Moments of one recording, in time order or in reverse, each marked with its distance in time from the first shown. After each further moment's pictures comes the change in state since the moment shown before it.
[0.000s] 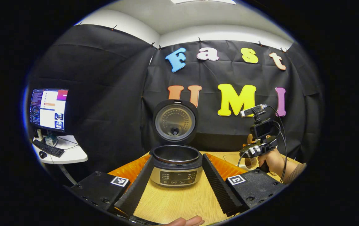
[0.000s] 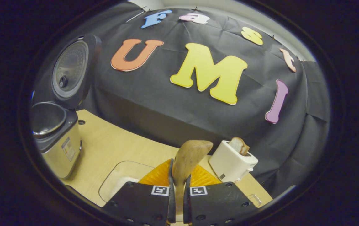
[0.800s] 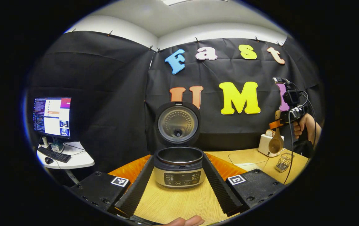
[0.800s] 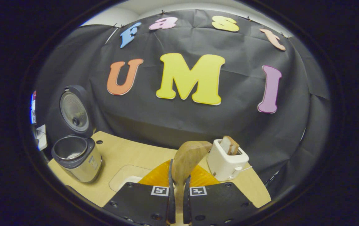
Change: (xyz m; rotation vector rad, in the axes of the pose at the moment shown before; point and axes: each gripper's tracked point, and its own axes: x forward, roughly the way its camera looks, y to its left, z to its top) left arm 0.000 0.003 -0.001 0.039 -0.003 0.052; right arm -0.062 -0.108 0.055 0.219 0.028 0.206
